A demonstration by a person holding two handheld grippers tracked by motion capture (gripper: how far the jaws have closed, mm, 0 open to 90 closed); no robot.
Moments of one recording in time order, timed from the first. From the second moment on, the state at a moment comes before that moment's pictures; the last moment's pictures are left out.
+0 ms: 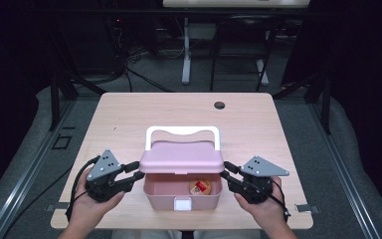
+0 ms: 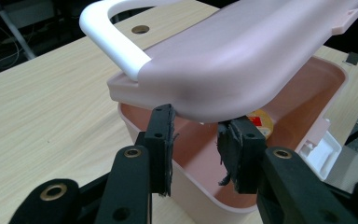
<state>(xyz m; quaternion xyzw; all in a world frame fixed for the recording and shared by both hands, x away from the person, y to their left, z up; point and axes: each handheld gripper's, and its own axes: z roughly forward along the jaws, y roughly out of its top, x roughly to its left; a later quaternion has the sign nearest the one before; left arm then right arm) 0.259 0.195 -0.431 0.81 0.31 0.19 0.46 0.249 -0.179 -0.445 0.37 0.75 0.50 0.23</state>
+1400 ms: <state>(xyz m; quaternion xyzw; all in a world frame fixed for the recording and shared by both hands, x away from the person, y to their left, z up) 0.245 0.198 -0.469 0.82 0.31 0.16 0.44 0.232 -0.199 -0.469 0.39 0.76 0.48 0.18</state>
